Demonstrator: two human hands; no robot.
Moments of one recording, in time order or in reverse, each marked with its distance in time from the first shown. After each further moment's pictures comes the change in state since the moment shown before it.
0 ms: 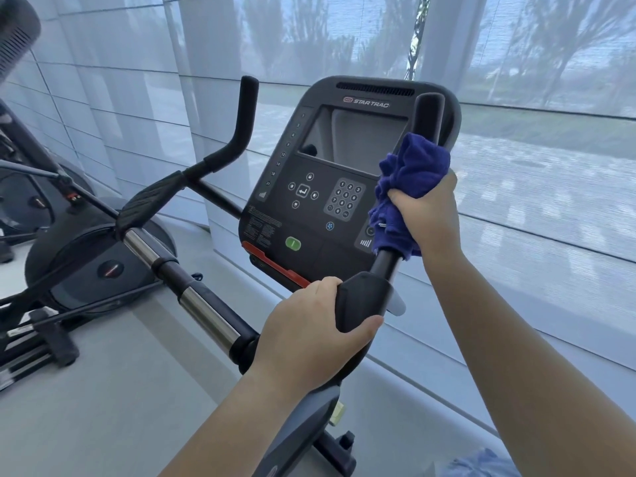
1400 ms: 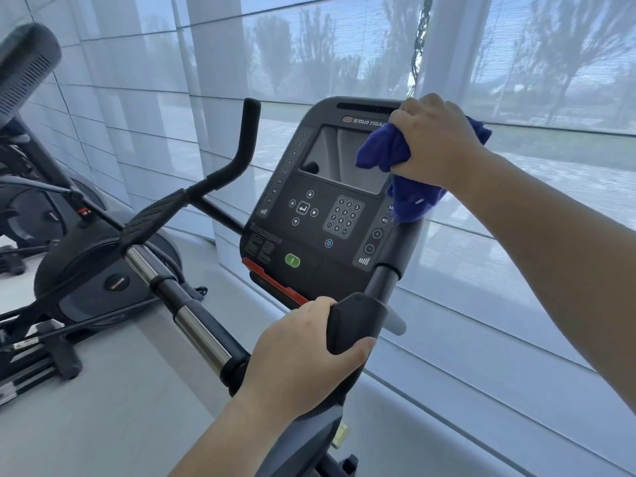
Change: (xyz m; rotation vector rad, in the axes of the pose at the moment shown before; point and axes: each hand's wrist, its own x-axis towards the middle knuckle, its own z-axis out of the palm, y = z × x) left_hand 0.001 0.004 -0.003 -0.004 -0.041 -0.030; right_hand 0.092 -0.085 -0.022 -1.109 -0.205 -0.987
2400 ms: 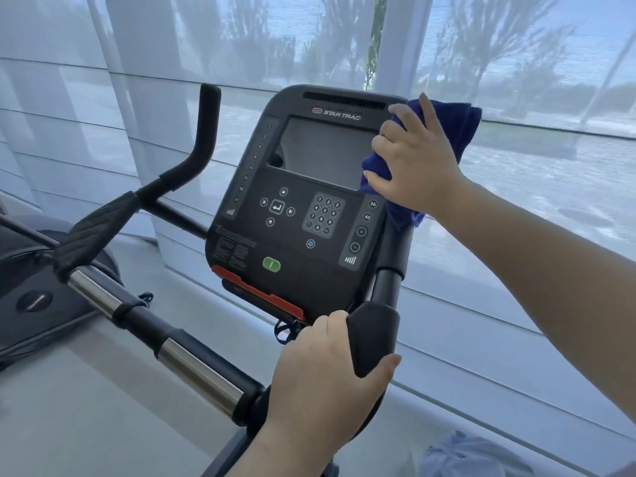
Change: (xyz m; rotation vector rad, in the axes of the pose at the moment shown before) left_hand 0.003 -0.009 0.000 -0.004 -0.069 0.057; right_hand -0.014 -0.024 0.023 -0.257 0.100 -0.061
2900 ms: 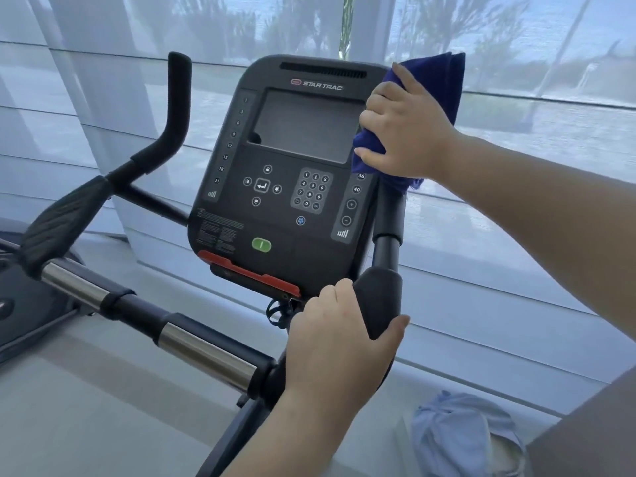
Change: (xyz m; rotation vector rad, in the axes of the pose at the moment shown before) left_hand 0.001 -0.005 0.009 0.007 0.102 0.080; right_hand -0.002 0.004 -0.008 -0.090 -0.123 -0.134
